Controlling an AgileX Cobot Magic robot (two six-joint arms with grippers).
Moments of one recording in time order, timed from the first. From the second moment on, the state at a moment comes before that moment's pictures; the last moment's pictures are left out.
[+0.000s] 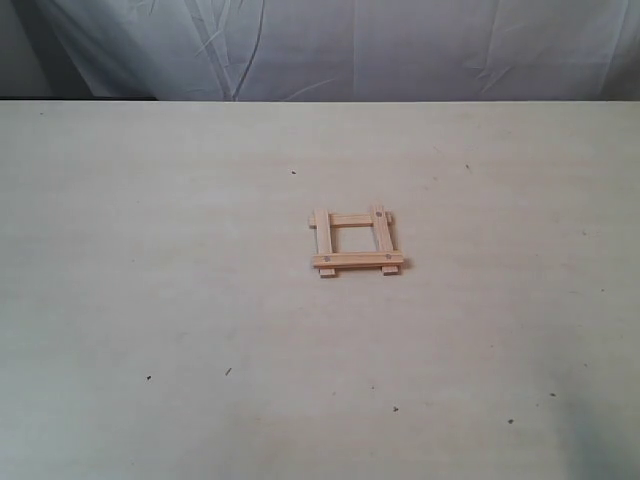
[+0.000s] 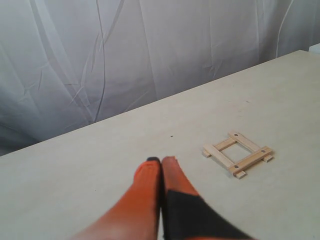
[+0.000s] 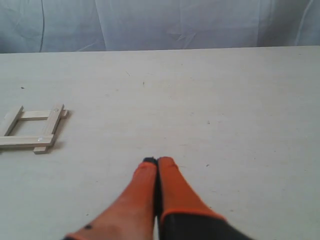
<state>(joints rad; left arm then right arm) -0.45 0.23 -0.45 0.26 0.50 -0.14 0.05 0.01 0.00 0.11 0.38 -0.03</state>
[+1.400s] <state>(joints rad) -0.02 0.02 -0.01 0.19 0.23 -0.15 0.05 0.01 0.00 0.14 0.38 -0.03</state>
